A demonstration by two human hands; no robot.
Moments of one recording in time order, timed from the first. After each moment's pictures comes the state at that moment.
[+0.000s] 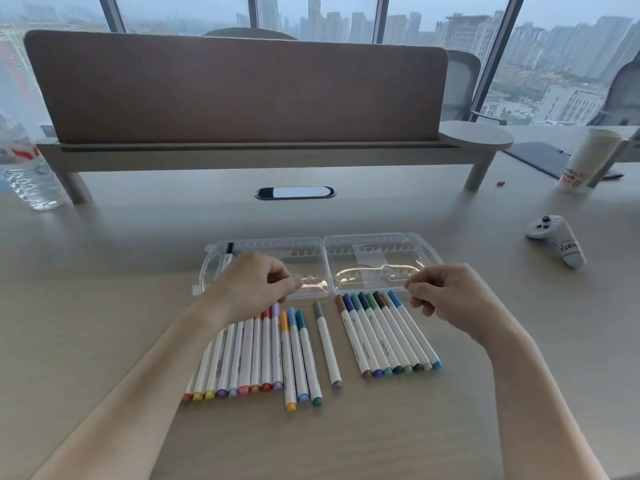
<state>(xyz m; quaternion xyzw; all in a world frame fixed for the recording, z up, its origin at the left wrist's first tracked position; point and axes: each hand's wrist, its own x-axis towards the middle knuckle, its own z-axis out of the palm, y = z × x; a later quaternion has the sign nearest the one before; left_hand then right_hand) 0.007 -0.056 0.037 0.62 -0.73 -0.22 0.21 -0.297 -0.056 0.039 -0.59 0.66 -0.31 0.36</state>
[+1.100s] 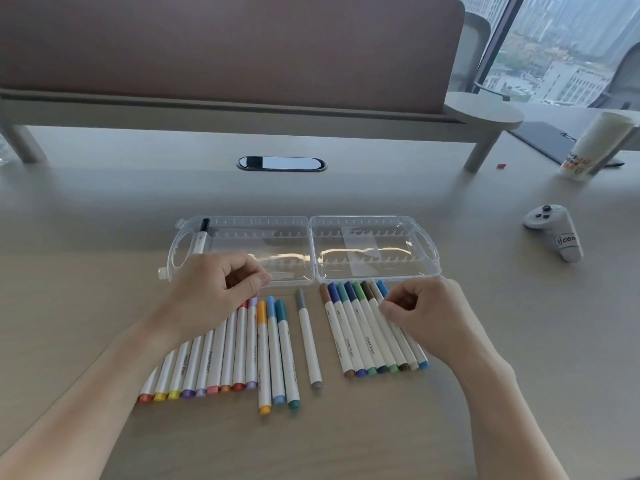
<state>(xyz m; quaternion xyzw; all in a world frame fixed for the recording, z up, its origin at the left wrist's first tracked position) 0.019 -0.041 0.017 0.58 -0.70 -0.26 0.33 -0.286 -0.046 0.015 -0.68 0.66 -0.23 0.20</state>
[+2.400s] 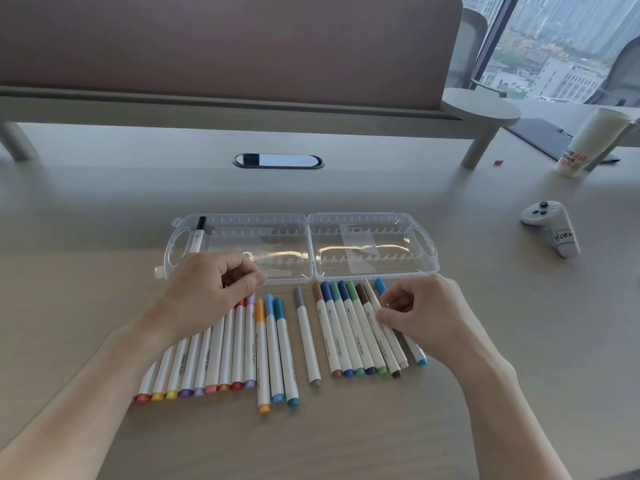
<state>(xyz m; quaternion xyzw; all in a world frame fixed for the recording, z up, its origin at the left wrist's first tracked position) 0.021 -0.042 0.017 0.59 -0.71 -0.25 0.30 -0.283 -0.042 0.019 -0.67 0.68 -0.21 0.21</state>
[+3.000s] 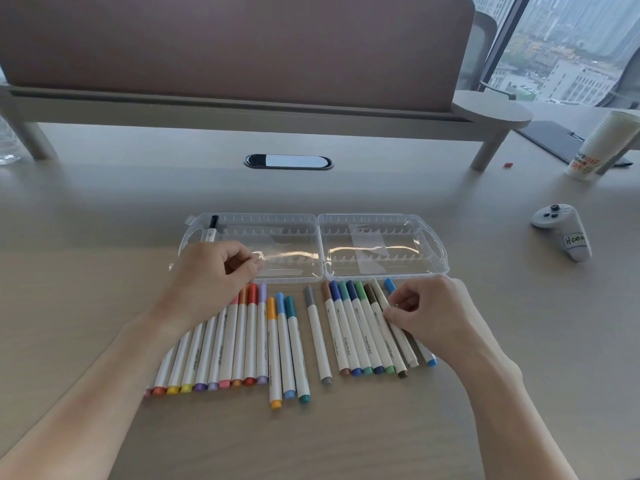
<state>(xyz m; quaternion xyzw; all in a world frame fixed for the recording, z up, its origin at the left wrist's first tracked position) 0.029 -0.049 0.014 0.65 -0.65 -0.22 0.32 -0.277 -0.042 0.020 -0.67 0.69 -0.20 0.20</state>
